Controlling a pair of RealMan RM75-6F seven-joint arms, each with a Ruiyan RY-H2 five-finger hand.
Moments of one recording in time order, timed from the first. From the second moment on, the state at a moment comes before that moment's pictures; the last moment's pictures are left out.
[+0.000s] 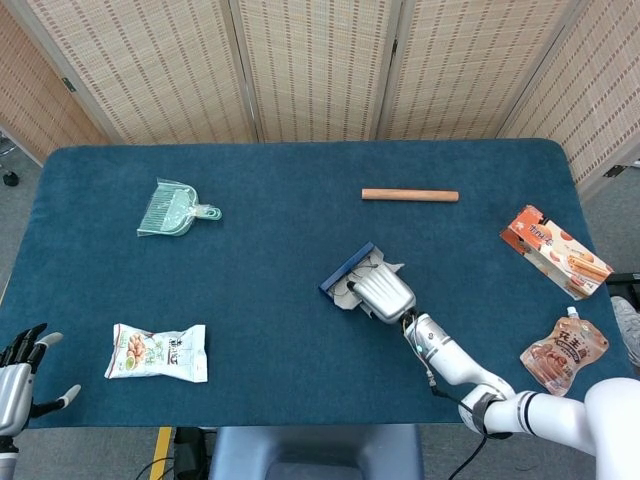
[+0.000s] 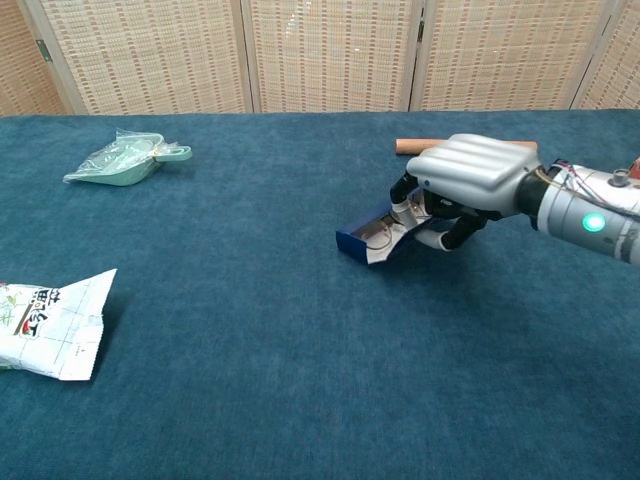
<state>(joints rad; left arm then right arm) 0.00 -1.17 -0.03 -1.62 1.42 1.48 0.06 0.78 -1.55 0.09 -1.36 -1.40 0.94 -0.38</state>
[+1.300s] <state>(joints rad) 0.02 -1.14 -0.02 -1.64 1.39 1.47 0.04 0.95 -1.81 0.20 -1.00 -1.36 0.86 -0.40</state>
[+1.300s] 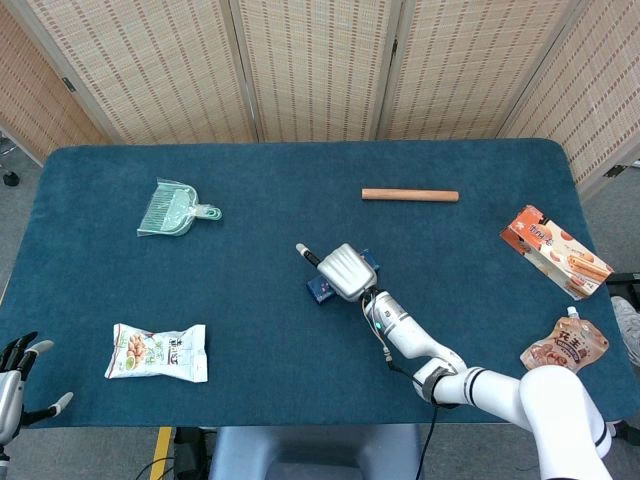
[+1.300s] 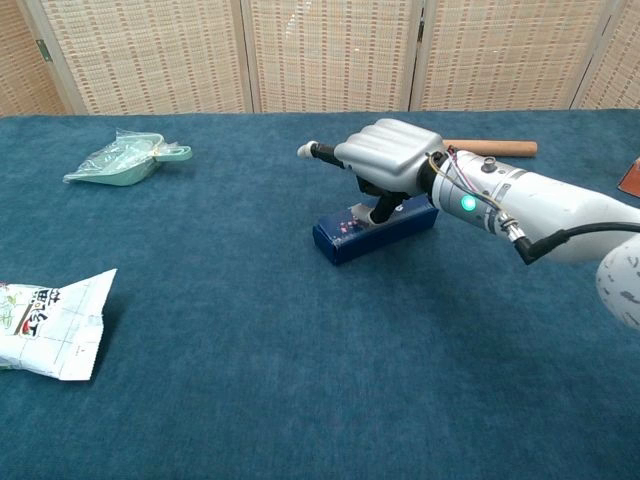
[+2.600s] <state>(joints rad) 0.02 -1.13 -0.01 -1.66 1.38 1.46 0.04 1.00 -1.69 0.21 -1.15 -1.00 0.68 -0.57</state>
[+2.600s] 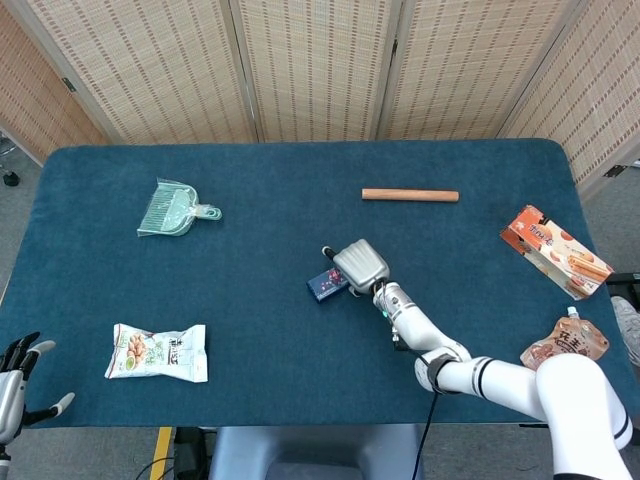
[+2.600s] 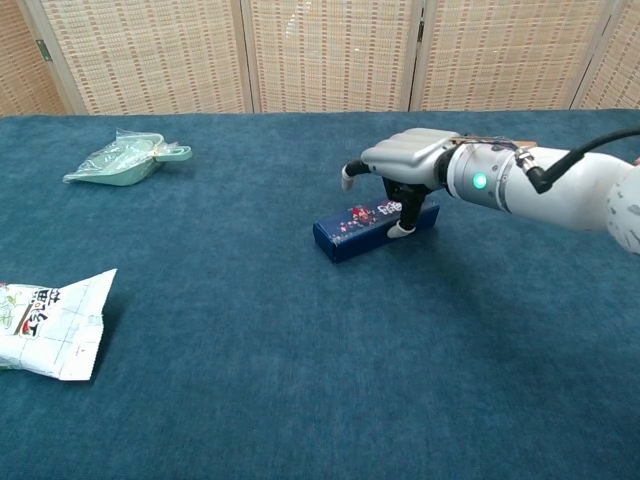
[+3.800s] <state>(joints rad) -0.02 -1.14 -0.03 -1.65 1.40 1.44 0.05 0.85 -1.50 0.14 -1.45 -1.03 0.98 -0.53</state>
